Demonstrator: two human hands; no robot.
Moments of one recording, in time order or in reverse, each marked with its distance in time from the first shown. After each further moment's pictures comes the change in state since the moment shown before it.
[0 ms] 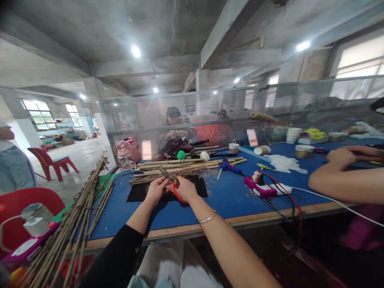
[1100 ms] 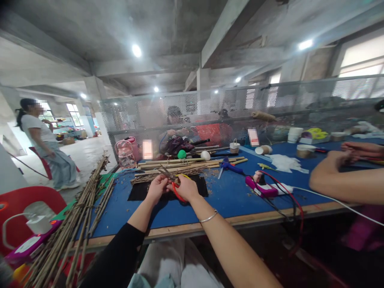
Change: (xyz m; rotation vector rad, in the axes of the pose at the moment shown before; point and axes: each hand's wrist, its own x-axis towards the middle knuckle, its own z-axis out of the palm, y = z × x) left_hand 0.003 -0.004 -0.003 -0.040 0.023 0.021; right_hand -0.001 -0.002 -0.002 -0.098 0.068 -0.024
